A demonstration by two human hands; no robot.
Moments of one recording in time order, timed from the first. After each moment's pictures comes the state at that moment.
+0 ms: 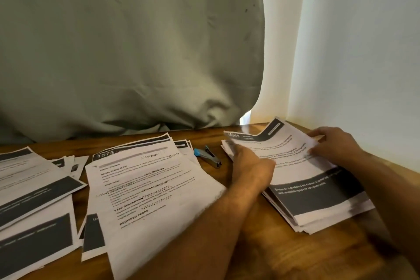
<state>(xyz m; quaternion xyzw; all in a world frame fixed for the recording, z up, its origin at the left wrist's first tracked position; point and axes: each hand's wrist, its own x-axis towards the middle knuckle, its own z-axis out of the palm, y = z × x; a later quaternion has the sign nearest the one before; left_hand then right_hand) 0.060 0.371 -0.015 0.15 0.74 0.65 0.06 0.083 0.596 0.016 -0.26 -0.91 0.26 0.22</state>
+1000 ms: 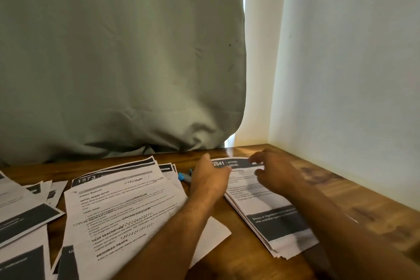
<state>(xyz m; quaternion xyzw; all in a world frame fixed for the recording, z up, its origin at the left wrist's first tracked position) 0.054 0.327 0.013 0.13 0.75 0.65 0.02 0.068 0.513 0.010 -0.08 -0.95 0.10 0.28</state>
